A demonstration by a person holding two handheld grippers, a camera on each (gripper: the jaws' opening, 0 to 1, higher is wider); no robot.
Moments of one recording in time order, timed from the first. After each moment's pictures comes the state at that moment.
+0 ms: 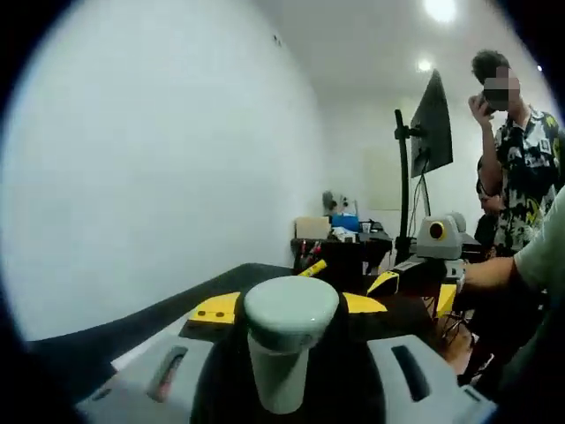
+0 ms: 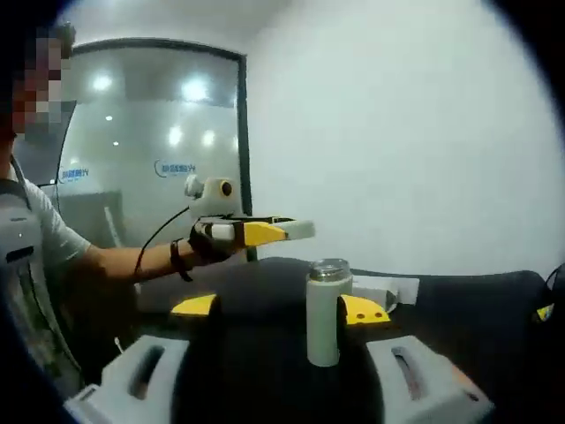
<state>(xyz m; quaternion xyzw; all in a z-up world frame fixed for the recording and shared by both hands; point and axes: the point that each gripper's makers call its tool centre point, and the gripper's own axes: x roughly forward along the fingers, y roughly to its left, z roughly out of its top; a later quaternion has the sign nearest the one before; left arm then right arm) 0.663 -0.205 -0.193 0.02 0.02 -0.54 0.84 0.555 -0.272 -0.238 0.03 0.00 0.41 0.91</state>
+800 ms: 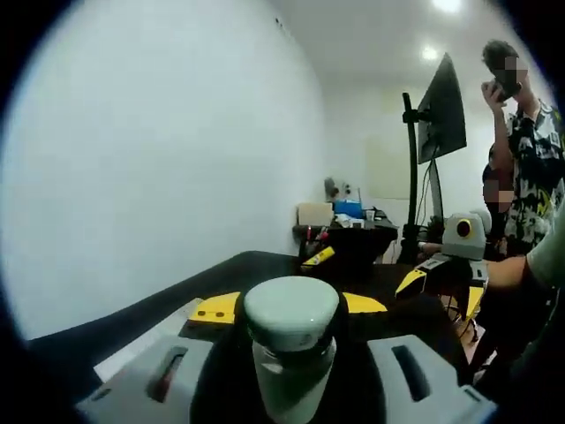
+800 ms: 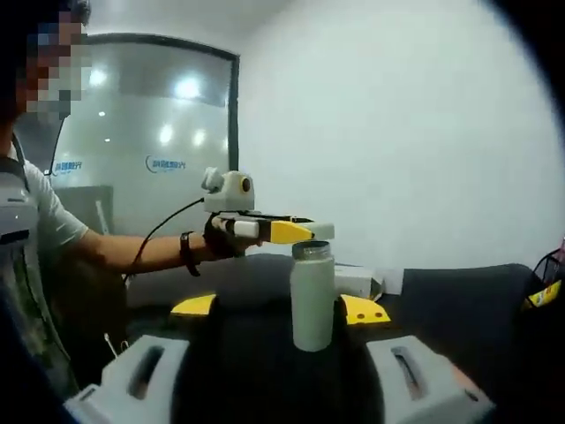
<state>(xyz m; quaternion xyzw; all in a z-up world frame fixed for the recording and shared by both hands) 0.669 -0.233 -0.225 0.03 0.04 -0.54 0.84 0.552 -0.287 -0.256 0.04 0.00 0.40 0.92</state>
